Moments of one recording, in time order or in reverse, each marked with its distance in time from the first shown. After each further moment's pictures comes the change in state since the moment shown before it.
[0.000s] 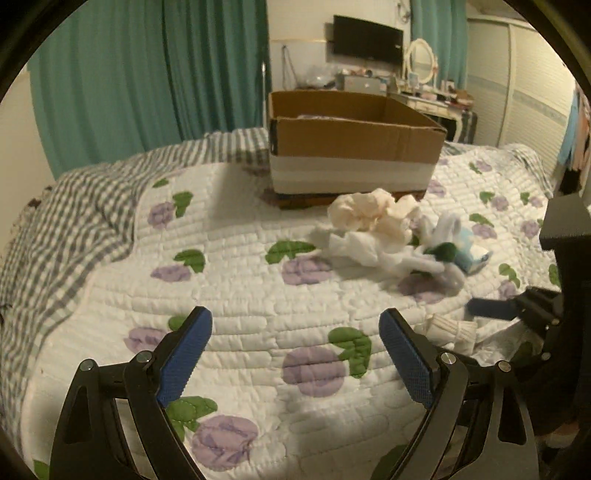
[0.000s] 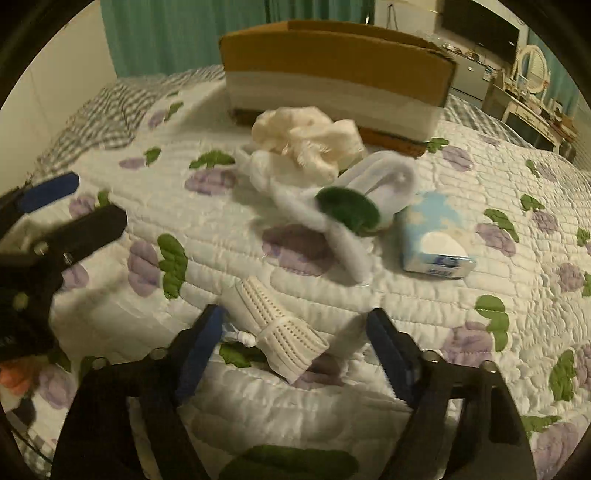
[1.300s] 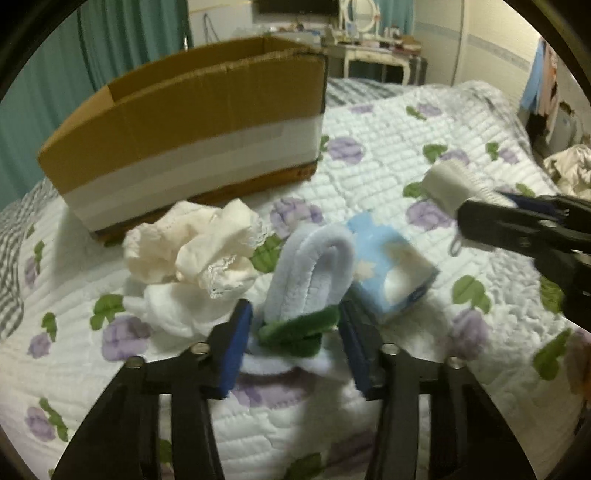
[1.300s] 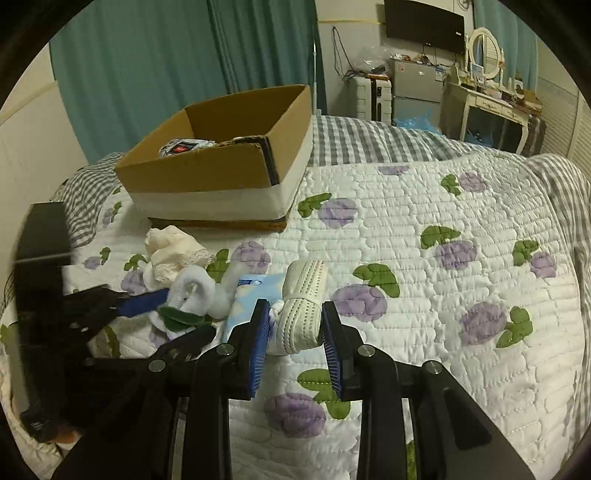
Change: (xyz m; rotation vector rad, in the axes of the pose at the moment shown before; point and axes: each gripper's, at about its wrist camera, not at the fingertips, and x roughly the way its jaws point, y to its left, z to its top) left arm 0.082 -0.120 0.043 0.171 0.172 -0.156; right arm -0.053 -0.133 0.034 0.168 -0.159 -0.004
